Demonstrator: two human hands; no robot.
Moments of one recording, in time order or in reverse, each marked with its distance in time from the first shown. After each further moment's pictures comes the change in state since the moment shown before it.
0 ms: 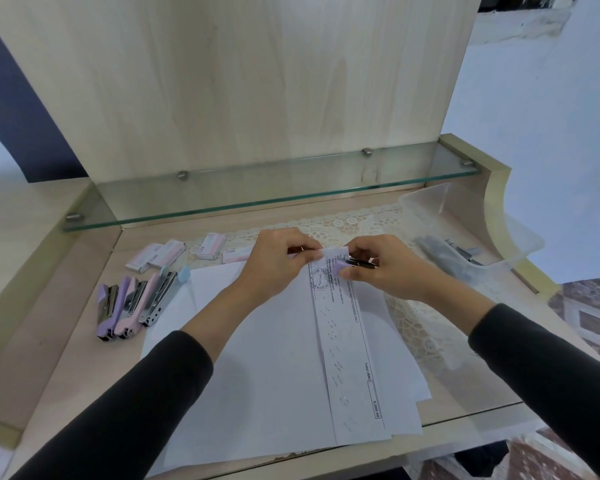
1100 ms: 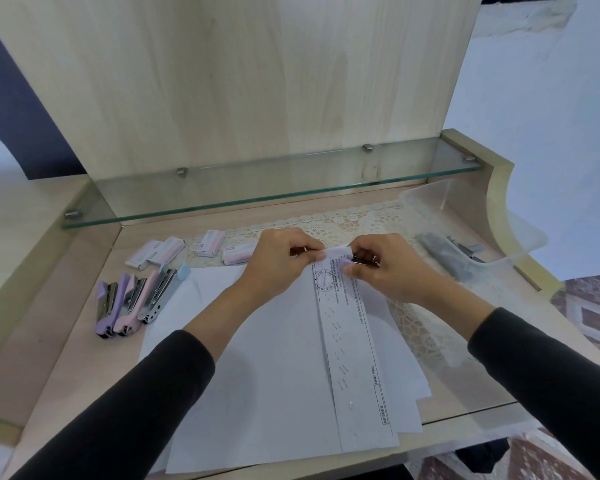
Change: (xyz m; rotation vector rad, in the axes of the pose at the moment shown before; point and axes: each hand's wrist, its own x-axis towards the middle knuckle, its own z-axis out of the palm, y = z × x) left_hand -0.002 -0.003 0.006 -0.022 -0.002 -0.007; right_hand -0.003 0.003 0.005 -0.053 0.092 -0.009
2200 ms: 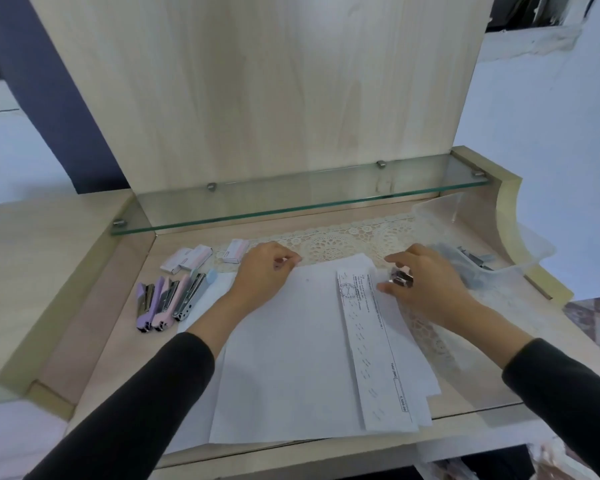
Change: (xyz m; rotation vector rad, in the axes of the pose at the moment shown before) left_hand -0.018 -0.026 -0.031 0.215 -0.029 -0.244; right_hand -0.027 0.010 -0.005 -0.357 0.124 0.154
